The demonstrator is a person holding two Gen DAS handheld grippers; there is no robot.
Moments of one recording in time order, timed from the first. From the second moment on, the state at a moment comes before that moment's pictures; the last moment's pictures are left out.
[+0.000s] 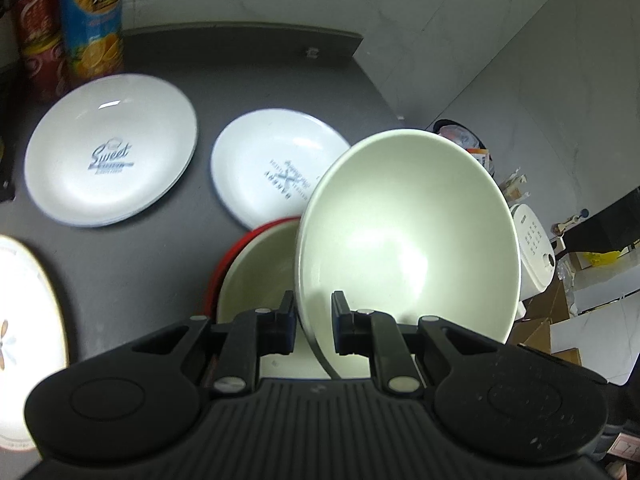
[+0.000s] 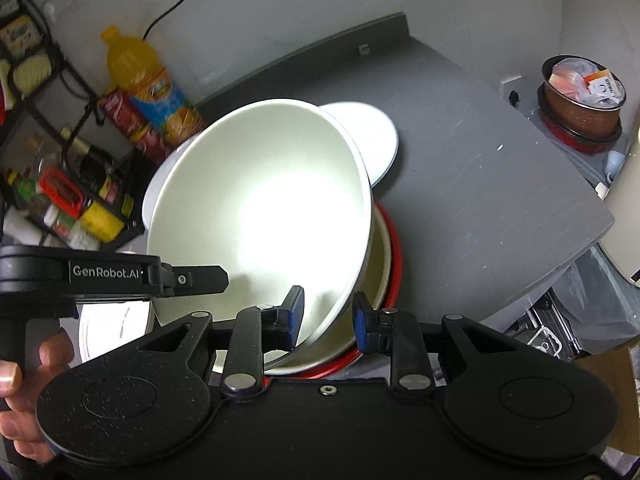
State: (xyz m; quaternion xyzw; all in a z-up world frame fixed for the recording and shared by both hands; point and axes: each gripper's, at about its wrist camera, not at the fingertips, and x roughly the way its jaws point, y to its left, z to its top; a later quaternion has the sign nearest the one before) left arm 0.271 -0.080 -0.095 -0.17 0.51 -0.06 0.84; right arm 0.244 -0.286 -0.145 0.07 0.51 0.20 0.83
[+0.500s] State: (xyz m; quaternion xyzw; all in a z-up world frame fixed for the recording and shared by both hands) left arm 0.245 -0.060 -0.113 -0.18 0.52 -0.04 0.83; right arm 0.248 -0.286 -0.143 0.08 0.52 0.20 0.83
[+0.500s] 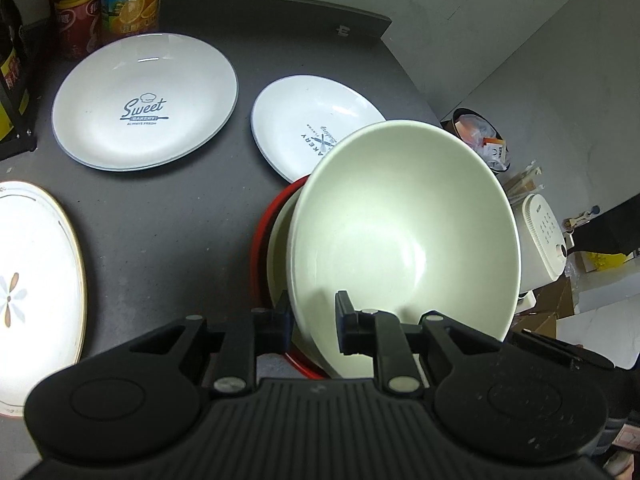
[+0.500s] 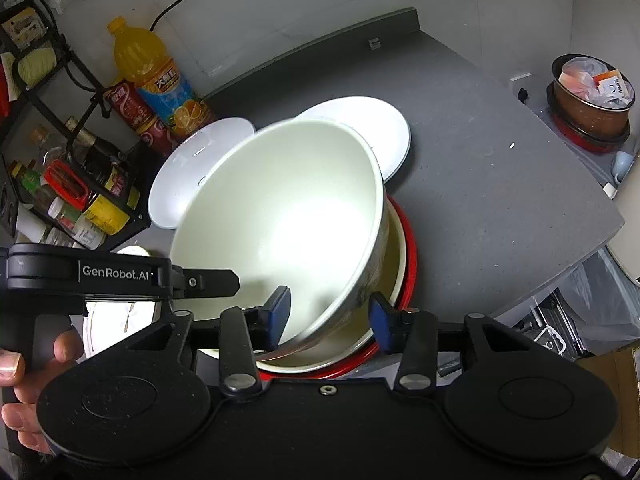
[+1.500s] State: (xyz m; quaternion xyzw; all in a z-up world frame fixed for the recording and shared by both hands) left arm 0.246 -0.035 -0.089 -0.19 0.52 -0.02 0.84; right arm 0.264 -0.277 -0.108 0.05 0.49 0.23 0.84
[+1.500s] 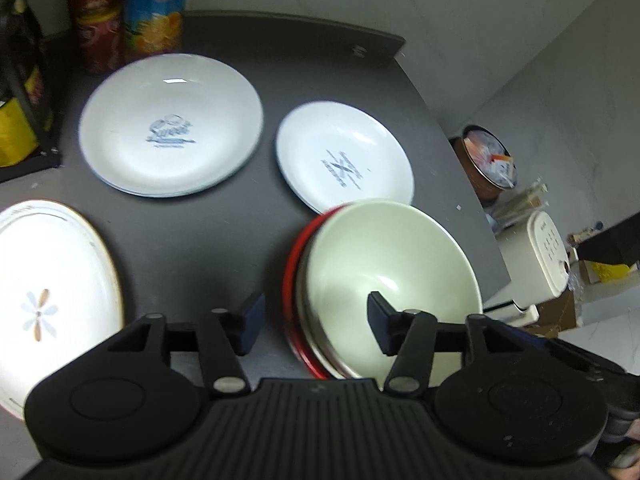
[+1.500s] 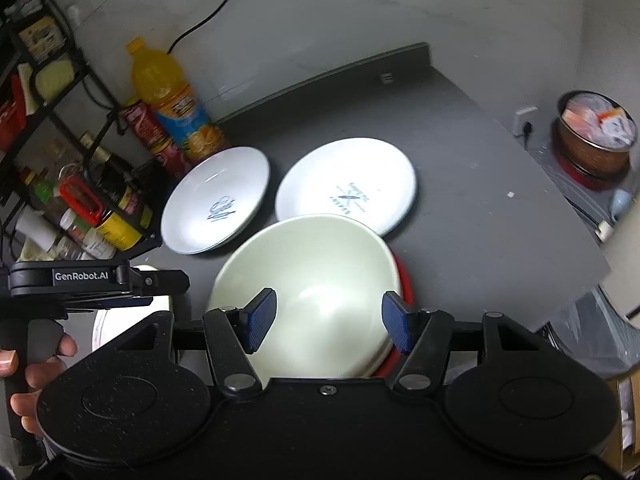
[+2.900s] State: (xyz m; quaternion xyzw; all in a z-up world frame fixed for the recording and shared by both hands) left arm 0.194 0.056 -0.078 -0.30 0.46 0.24 0.80; right arm 0.344 -0.132 -0.120 -0.14 0.50 0.42 0.75
